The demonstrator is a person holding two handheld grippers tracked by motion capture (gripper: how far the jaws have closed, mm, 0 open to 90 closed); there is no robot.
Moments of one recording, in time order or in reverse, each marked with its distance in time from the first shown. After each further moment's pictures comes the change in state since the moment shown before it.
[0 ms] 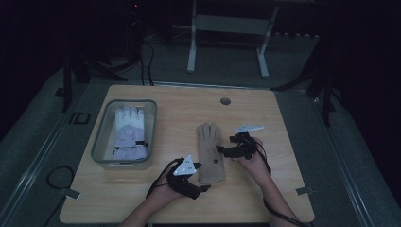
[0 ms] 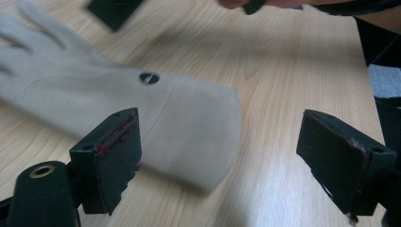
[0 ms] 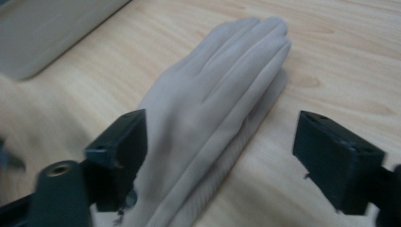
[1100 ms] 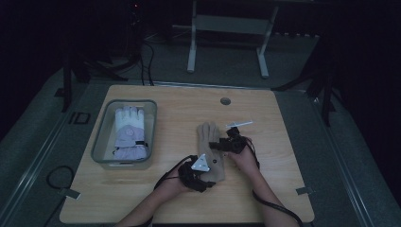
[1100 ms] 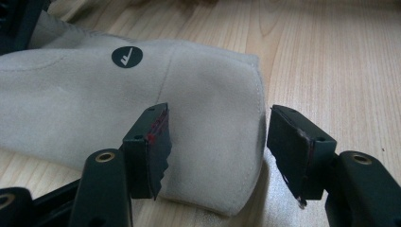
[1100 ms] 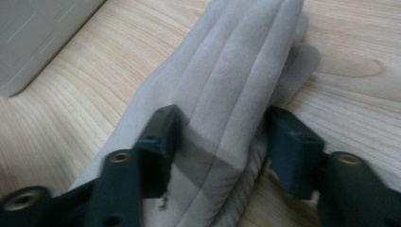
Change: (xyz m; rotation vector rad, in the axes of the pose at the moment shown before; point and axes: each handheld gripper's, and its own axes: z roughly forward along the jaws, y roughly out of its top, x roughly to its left) left arm 0.014 0.005 0.040 0.210 -0.045 0.054; right arm -0.019 0.002 0.053 0.079 0.105 0.117
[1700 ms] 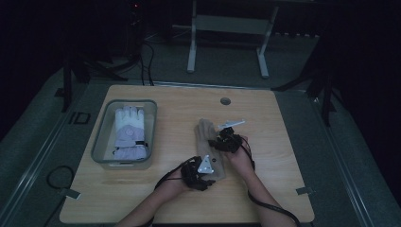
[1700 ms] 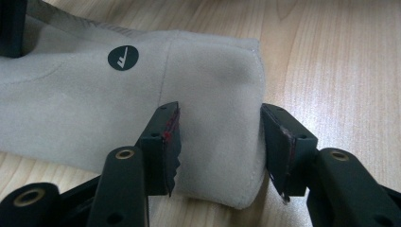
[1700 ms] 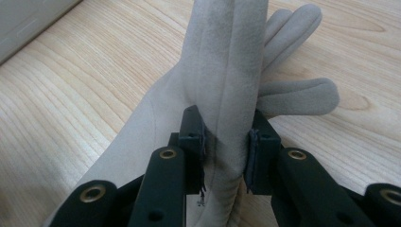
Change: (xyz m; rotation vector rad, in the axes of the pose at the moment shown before) left arm -0.008 0.009 0.003 0.091 0.097 0.060; right arm 0.031 0.011 -0.001 0.016 -0.144 -0.150
